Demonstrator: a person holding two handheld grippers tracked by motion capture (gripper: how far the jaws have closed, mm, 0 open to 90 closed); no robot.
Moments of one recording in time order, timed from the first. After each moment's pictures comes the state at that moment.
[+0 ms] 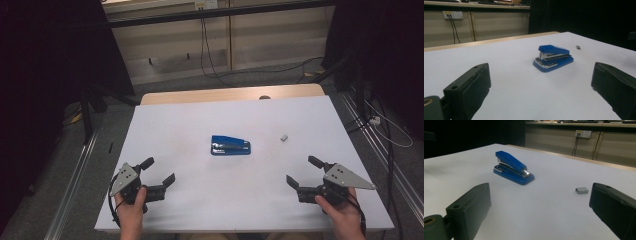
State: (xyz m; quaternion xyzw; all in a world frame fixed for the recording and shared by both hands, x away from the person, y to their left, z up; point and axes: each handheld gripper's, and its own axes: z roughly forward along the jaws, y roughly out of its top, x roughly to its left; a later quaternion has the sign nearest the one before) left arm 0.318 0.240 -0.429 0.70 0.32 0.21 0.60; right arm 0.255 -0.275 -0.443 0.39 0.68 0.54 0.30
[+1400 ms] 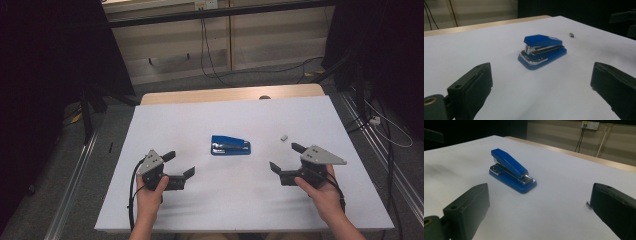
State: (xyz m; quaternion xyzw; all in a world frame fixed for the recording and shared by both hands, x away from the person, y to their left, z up) left arm 0.352 0.191 -0.433 0.75 0.32 0.16 0.56; right arm 0.306 -0.241 -0.432 0.39 0.71 0.52 0.28
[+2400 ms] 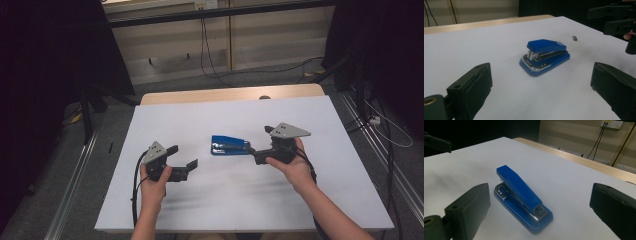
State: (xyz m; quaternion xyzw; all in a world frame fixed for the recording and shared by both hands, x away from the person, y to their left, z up) left arm 0.372 0.179 -0.426 0.75 0.34 0.14 0.55; right arm 0.373 -0.190 -0.416 0.37 0.73 0.52 0.25
